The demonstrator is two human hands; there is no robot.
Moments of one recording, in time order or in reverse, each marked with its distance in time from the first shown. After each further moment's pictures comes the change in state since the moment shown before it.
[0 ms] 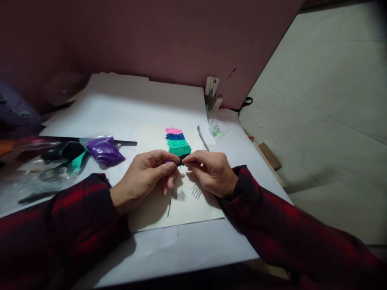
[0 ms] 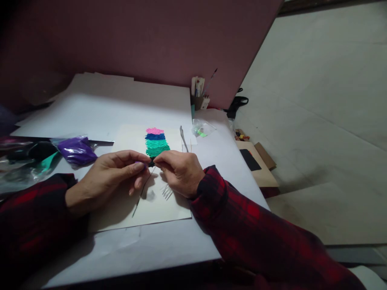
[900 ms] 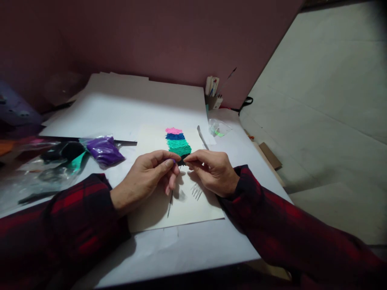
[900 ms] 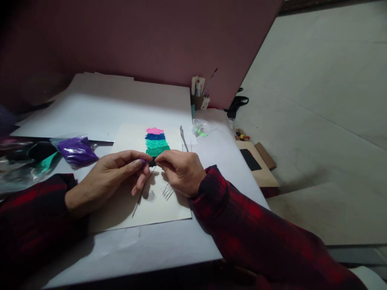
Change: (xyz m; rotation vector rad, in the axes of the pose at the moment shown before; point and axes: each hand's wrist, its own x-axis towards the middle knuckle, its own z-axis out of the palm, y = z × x) left_hand 0.000 -0.001 0.002 0.035 -0.022 0.035; right_hand -0.001 0.003 -0.001 0.005 0.007 0.007
